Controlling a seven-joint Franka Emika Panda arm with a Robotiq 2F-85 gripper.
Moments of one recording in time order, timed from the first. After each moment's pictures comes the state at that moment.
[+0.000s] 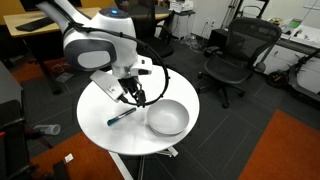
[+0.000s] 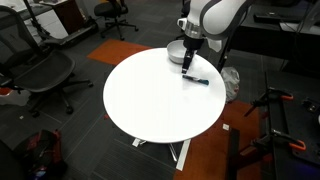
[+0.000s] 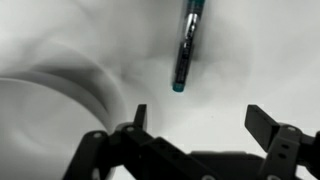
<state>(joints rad) -0.24 0.45 0.06 -2.19 0.10 2.75 -0.39</state>
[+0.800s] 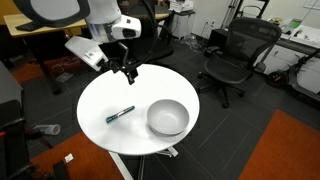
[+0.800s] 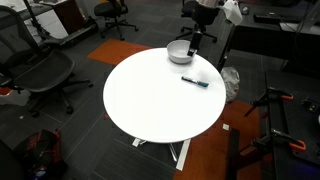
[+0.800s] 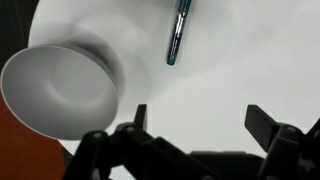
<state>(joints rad) -0.22 0.14 0.07 -2.31 0.11 2.63 -0.39</state>
